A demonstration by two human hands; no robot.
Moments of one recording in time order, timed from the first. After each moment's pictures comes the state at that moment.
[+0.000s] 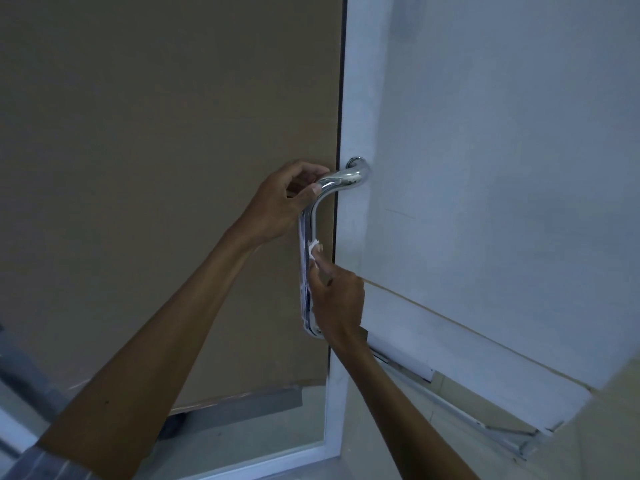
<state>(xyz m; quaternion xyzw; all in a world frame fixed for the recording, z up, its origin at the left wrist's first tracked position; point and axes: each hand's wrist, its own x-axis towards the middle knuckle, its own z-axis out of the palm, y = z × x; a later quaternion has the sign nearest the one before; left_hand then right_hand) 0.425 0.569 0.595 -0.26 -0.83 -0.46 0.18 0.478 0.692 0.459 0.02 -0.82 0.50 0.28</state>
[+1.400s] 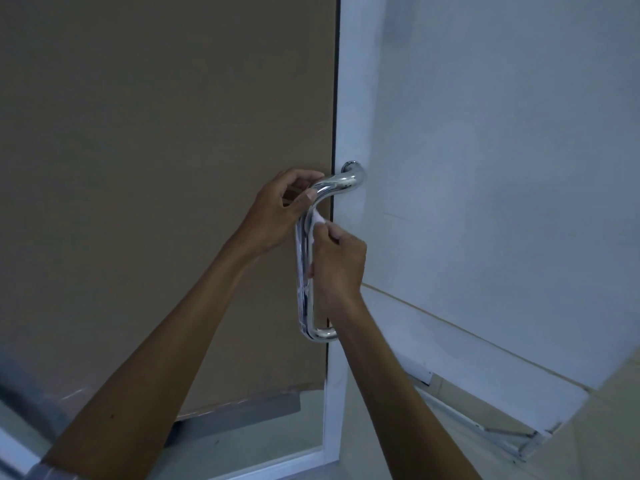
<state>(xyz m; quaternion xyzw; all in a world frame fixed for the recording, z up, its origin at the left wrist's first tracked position) 0.419 0.570 0.584 -0.26 -0.81 -0.48 0.21 0.477 0.685 0.537 -0.04 -0.66 0.72 0.21</state>
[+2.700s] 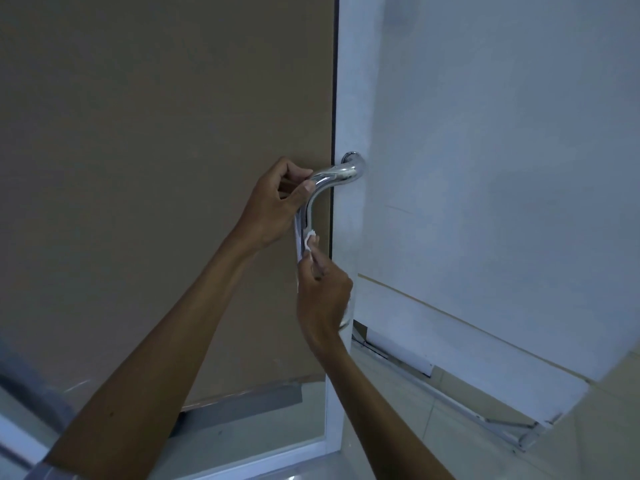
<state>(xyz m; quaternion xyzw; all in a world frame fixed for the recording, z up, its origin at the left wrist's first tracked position) 0.422 0.574 0.581 -0.22 -0.79 -0.53 0.22 0.478 0.658 0.460 -0.05 -0.70 0.63 0.32</state>
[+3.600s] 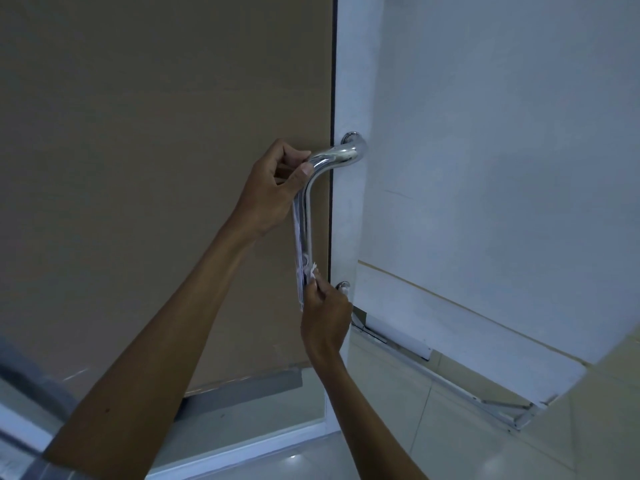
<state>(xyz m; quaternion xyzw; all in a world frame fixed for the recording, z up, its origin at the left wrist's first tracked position) 0.419 0.573 0.577 -0.22 -0.78 -0.54 0.22 0.472 0.665 0.385 -0.16 -0.76 0.58 0.22</state>
